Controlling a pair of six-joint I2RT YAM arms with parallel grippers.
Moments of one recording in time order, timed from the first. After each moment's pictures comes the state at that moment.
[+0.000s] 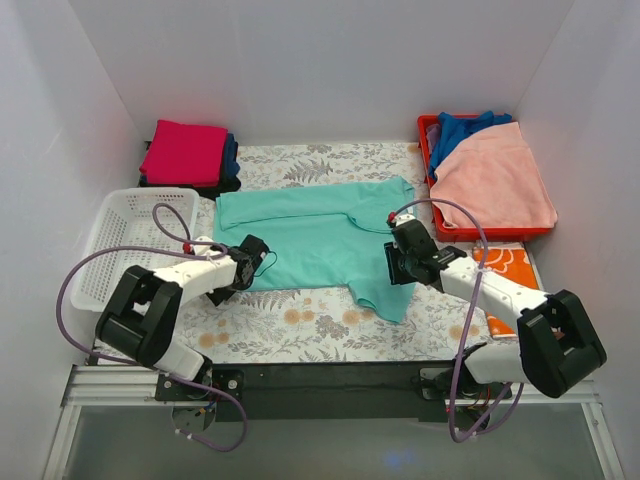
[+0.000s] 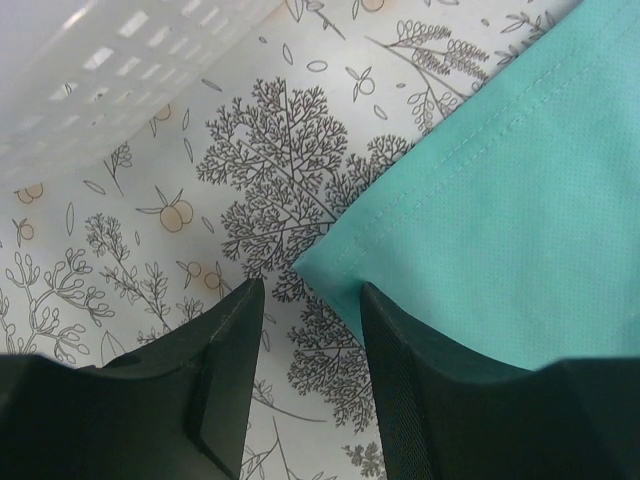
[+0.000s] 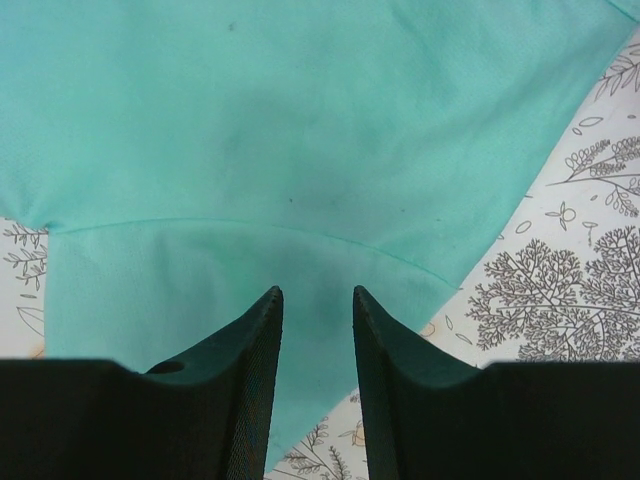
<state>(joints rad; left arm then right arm) -0.48 1.49 0.72 -0.76 -0.76 -1.34 0.58 1.32 0.72 -0.38 0.13 0.27</state>
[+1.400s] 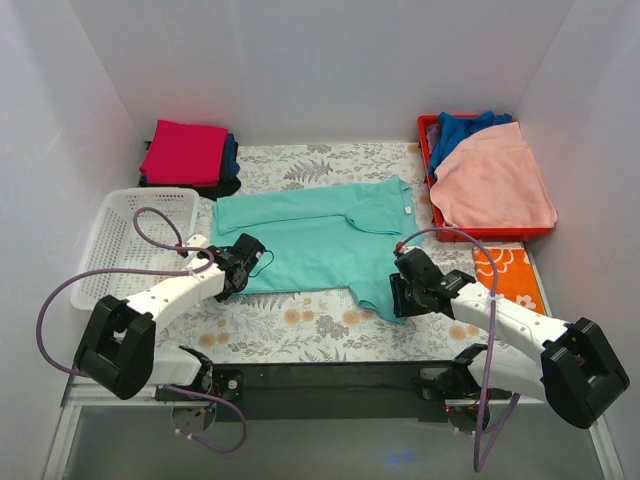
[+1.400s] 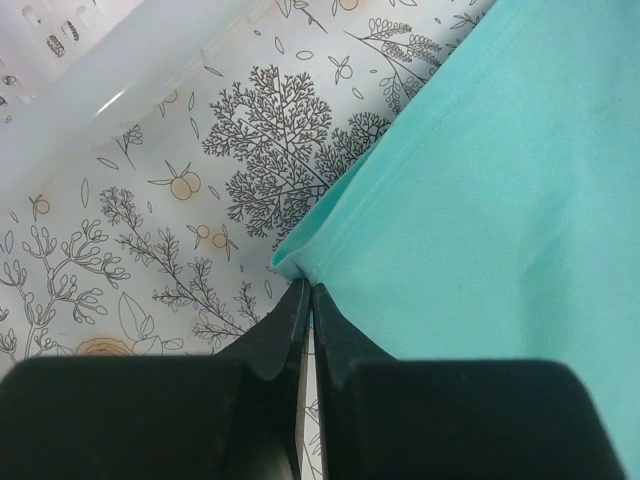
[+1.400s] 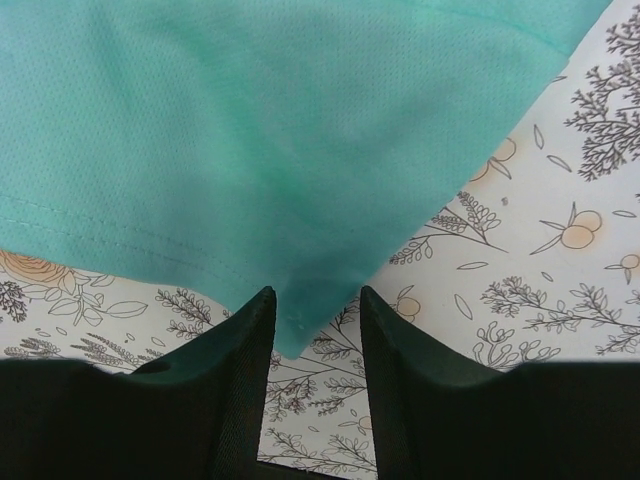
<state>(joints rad) -0.52 1.31 0.74 -0.86 -0.74 -1.35 0.67 1.11 0.54 -0.54 0.09 0.44</state>
